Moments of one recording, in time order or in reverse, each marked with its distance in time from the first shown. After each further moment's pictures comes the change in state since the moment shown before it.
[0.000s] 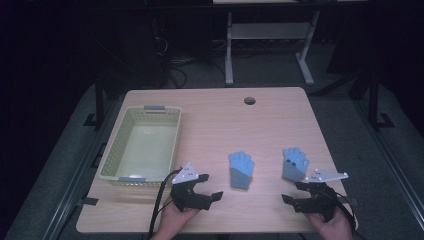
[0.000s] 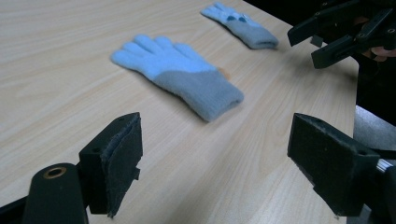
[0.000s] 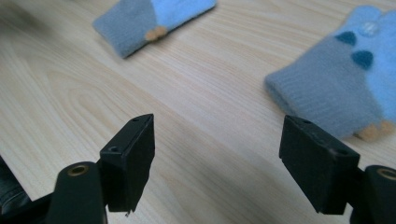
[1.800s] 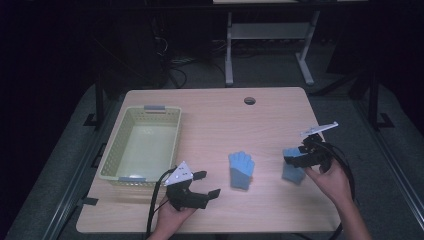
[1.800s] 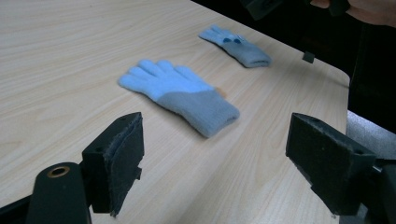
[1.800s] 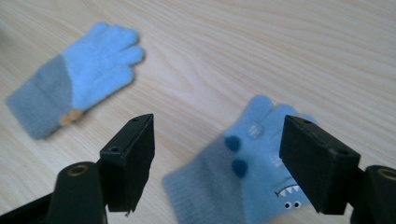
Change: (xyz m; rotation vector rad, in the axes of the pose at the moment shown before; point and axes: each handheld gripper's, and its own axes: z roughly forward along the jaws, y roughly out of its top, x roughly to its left) left arm -0.001 0.005 -0.010 -0.071 -0.007 0.024; right arm -0.054 0.104 0.011 0.135 -0.106 -0.006
